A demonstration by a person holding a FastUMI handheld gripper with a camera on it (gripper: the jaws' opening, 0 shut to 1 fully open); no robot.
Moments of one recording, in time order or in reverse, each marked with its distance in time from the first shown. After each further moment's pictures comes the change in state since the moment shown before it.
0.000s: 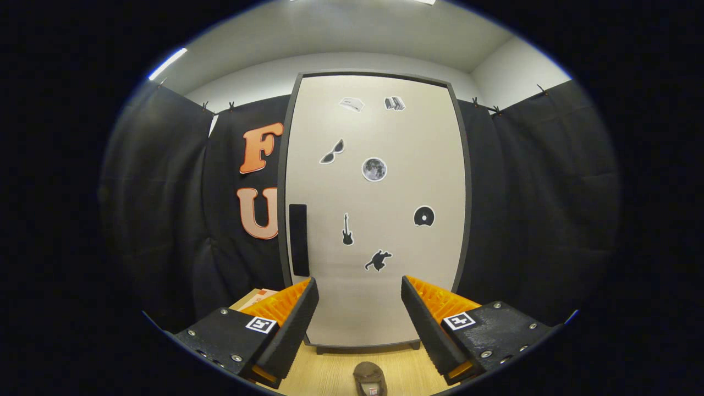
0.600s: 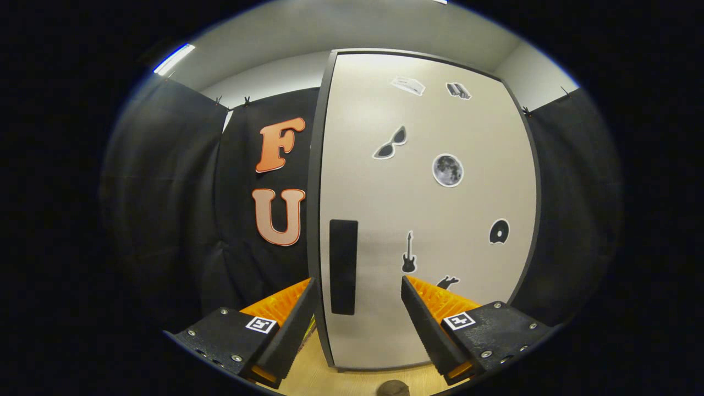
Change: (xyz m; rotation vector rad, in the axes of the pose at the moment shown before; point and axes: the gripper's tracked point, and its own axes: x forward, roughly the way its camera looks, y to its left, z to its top) arm 0.096 0.085 0.012 -0.032 -0.009 0.099
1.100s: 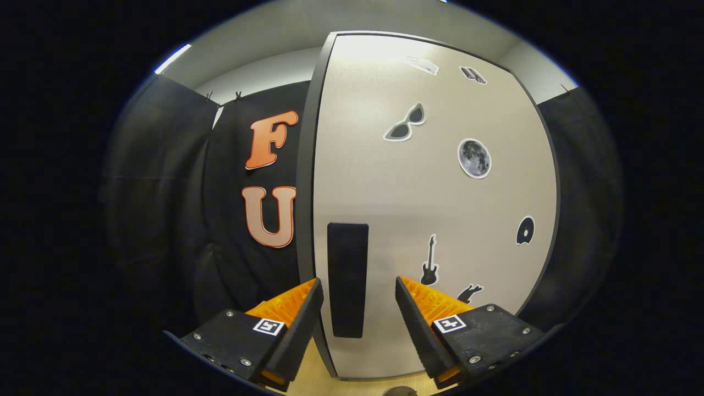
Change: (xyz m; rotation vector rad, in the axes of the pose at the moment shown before) arm 0.048 0.003 -0.006 0.017 0.014 -0.044
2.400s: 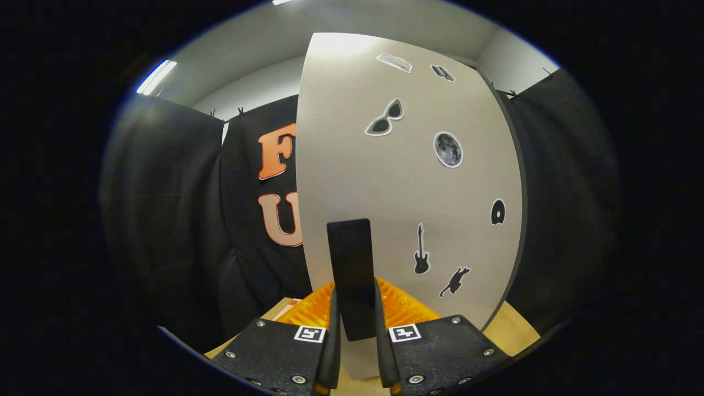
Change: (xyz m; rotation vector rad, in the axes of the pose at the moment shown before) arm -0.054 -0.009 0.003 0.090 0.007 0.090
